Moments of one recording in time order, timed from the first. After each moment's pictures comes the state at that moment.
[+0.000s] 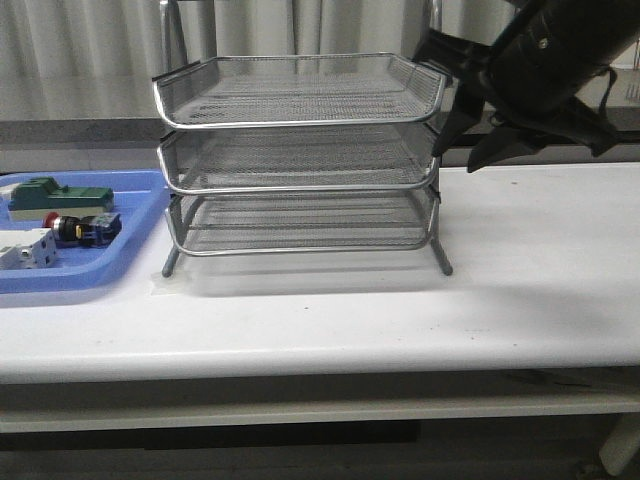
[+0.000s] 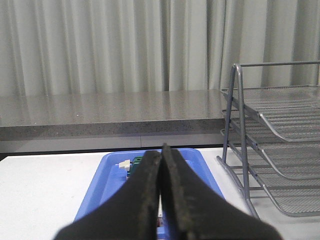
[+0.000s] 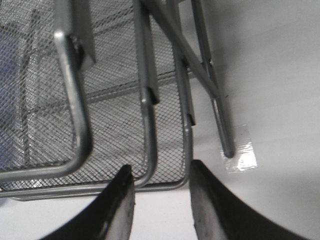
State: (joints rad) left arm 0.00 -0.01 0.00 -0.02 -0.07 0.04; right arm 0.28 1.70 -1.13 0.47 0.30 0.12
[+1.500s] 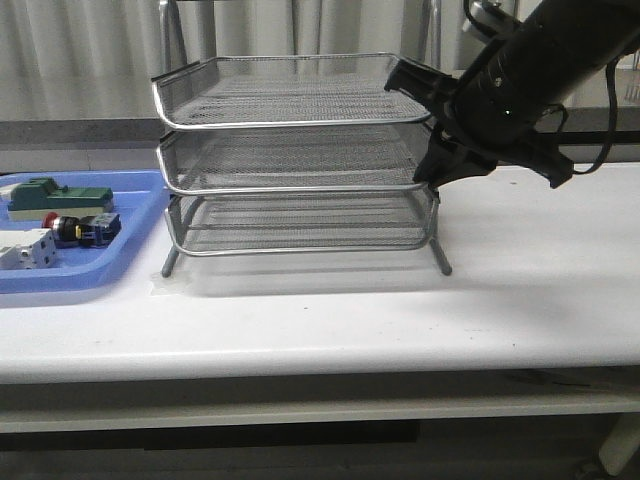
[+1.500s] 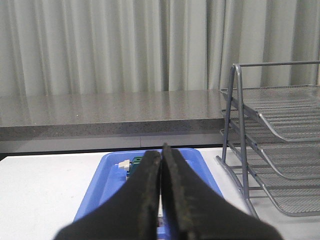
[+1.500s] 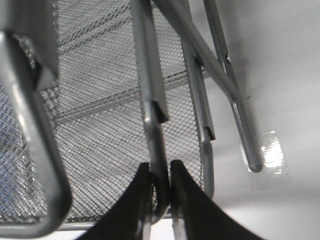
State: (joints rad) left arm 0.00 -0.01 0.00 -0.02 -0.07 0.04; right arm 0.31 1.81 -1.16 0.58 0.22 0.09
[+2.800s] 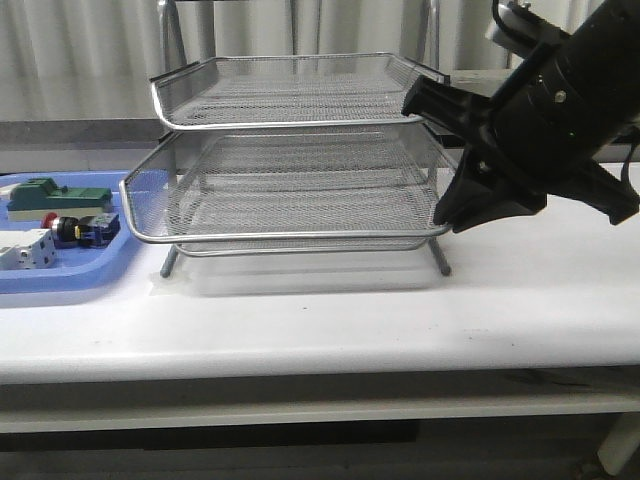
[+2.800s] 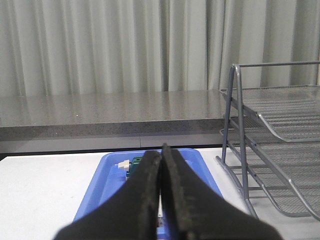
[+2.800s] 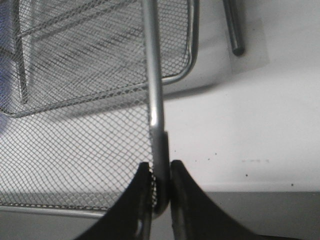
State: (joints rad) left arm 0.00 -0.01 0.00 -0.02 -0.07 0.04; right arm 0.39 1.56 -0.86 0.59 0.25 0.05
